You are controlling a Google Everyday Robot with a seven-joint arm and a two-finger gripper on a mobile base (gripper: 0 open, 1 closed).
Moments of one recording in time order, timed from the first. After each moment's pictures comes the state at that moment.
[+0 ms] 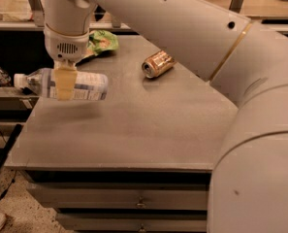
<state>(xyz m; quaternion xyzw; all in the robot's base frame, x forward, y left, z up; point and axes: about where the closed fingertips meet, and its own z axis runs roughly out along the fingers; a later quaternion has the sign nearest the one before) 0.540 0.172 0.912 -0.77 0.61 0.09 0.14</state>
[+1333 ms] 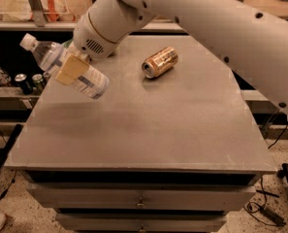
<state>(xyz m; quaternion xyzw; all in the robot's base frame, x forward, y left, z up) 0.558 0.154 0.949 -0.64 0.66 0.21 0.34</state>
